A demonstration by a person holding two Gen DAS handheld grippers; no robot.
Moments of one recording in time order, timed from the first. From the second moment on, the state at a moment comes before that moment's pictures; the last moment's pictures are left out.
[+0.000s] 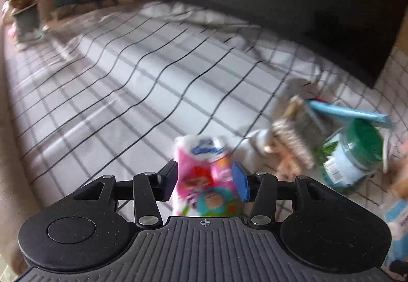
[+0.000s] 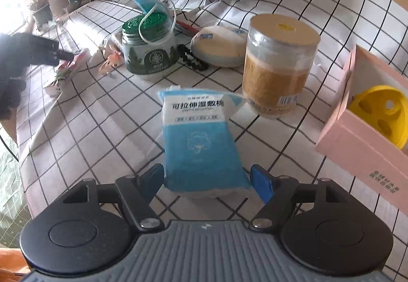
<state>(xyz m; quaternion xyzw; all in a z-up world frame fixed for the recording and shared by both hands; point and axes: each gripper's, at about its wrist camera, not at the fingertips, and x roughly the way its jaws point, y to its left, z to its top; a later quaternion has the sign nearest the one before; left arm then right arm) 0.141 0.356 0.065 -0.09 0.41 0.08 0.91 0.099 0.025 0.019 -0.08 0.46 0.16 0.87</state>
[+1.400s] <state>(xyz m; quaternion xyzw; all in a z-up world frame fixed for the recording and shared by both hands) 0.126 0.344 0.100 -0.08 0.39 -0.02 0.92 0.136 0.054 0.106 -0.08 0.44 0.21 0.87</state>
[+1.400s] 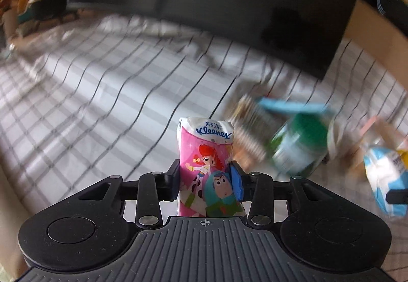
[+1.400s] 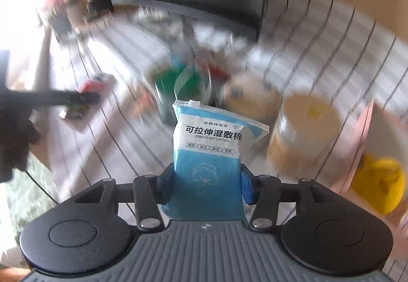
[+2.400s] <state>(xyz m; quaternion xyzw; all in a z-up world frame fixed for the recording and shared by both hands) 0.208 0.030 0.183 -0.06 0.38 -0.30 0.87 0.097 -0.160 0.204 0.03 0.27 -0.05 0.96</state>
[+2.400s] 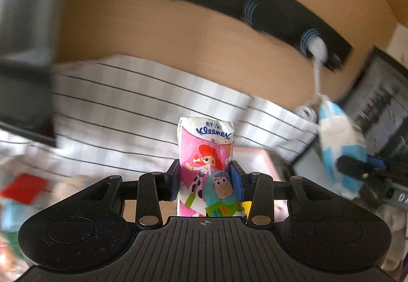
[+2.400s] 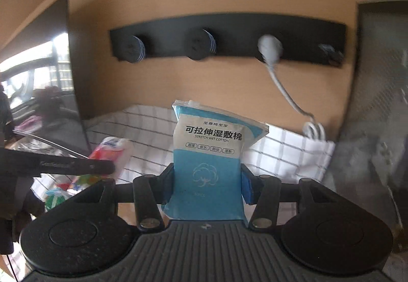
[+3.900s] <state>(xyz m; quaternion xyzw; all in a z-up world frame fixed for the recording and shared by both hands) 0.122 0.208 0.085 -0.17 0.43 -0.14 0.87 0.236 -0.222 0.050 0.19 0.39 -0.10 0.90</state>
